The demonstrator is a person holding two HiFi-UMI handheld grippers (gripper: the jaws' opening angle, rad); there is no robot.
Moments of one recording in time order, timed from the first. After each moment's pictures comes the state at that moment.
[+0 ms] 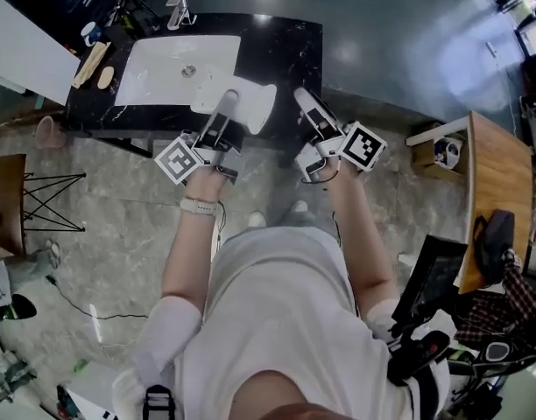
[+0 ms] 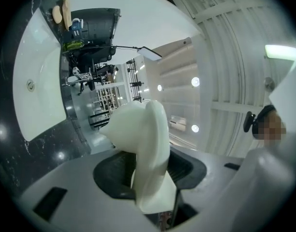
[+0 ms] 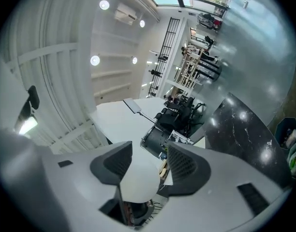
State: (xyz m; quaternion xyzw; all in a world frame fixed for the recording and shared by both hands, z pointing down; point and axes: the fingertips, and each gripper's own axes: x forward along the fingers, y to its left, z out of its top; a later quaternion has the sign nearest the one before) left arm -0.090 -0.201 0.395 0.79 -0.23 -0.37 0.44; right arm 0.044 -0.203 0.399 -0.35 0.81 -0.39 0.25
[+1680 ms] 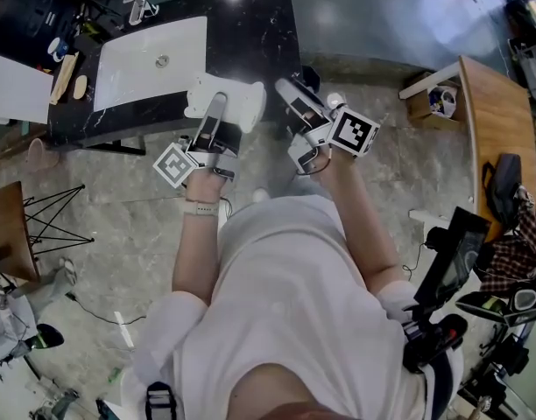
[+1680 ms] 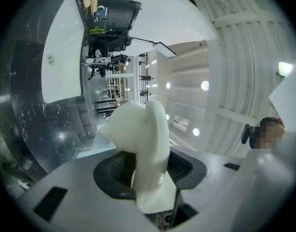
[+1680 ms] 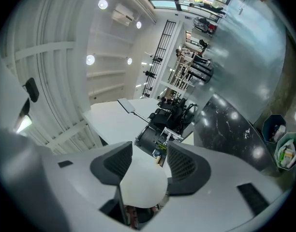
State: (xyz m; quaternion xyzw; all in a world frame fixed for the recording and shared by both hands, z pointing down) left arm -0.061 -0.160 0.444 0.76 -0.18 -0.36 0.51; right arm 0.057 -0.156 0.432 -0.39 0.79 -0.41 0.25
